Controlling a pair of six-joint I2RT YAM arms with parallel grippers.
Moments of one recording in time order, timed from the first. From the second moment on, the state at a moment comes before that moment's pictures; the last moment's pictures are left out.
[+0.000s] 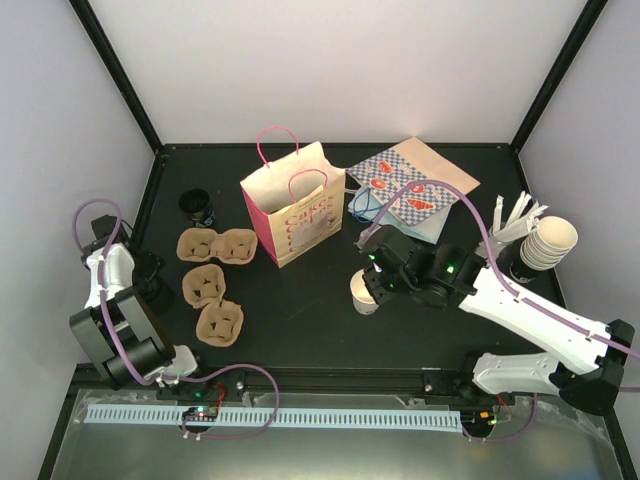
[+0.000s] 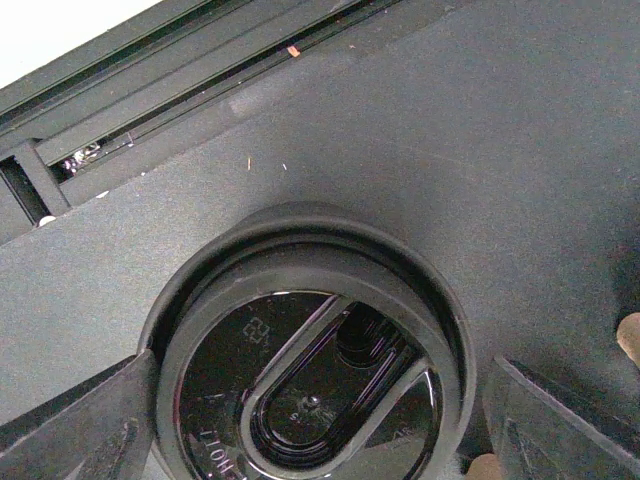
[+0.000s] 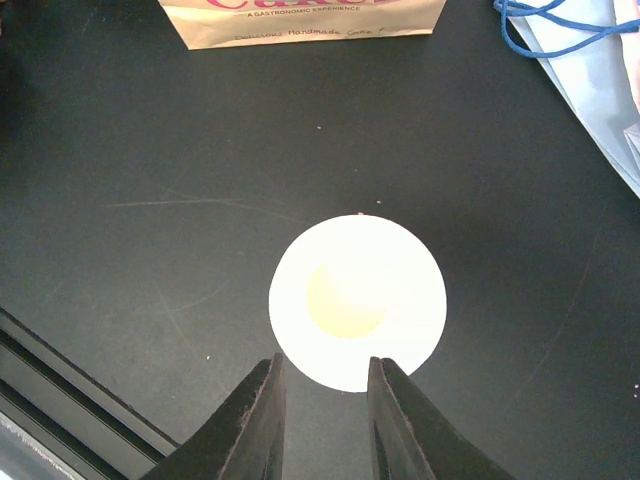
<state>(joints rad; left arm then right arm) 0.59 1.36 0.90 -0.84 -0.10 -0.56 1.01 1.18 1.22 -1.06 0.21 0.35</state>
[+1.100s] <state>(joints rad) 0.57 1.36 0.91 -0.85 -0.11 -0.58 1.01 1.17 1.22 -1.05 0.21 0.35</state>
